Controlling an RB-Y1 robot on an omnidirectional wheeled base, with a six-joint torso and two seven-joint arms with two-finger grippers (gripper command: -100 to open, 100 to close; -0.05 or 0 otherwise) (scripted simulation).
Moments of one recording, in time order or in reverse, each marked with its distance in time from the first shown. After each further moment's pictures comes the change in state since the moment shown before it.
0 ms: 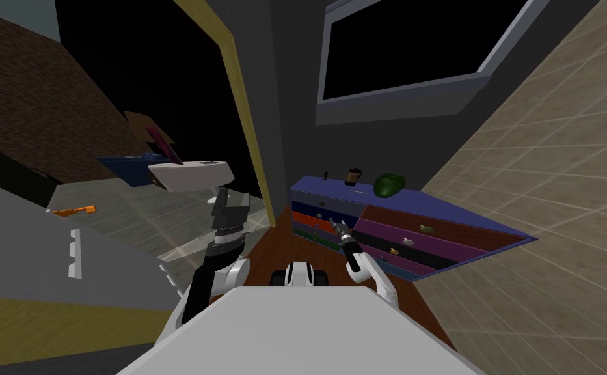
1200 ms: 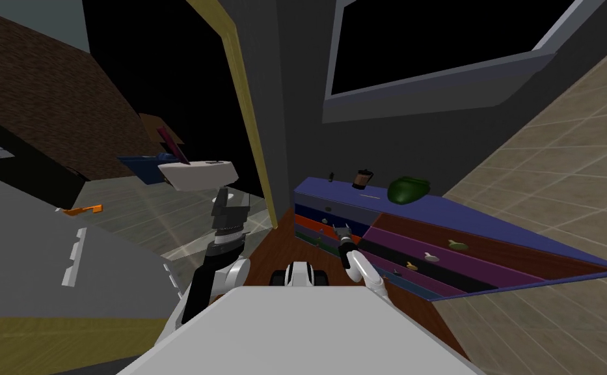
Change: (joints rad) left arm 0.000 0.000 0.000 0.000 0.000 0.000 0.000; right arm -0.093 -0.043 0.081 0.213 0.329 0.237 0.080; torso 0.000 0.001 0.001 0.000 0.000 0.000
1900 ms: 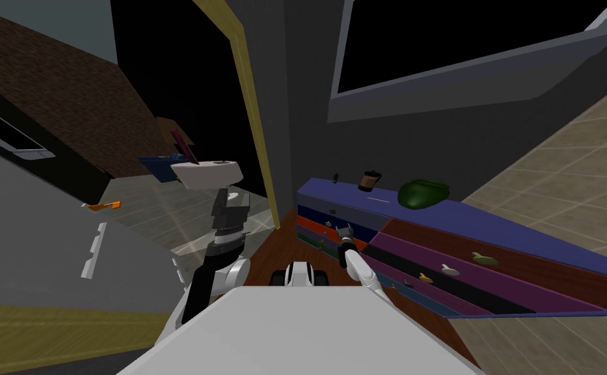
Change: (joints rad) left arm 0.000 0.000 0.000 0.000 0.000 0.000 0.000; right arm -0.070 -0.029 0.055 0.147 0.204 0.139 0.043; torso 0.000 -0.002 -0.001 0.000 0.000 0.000
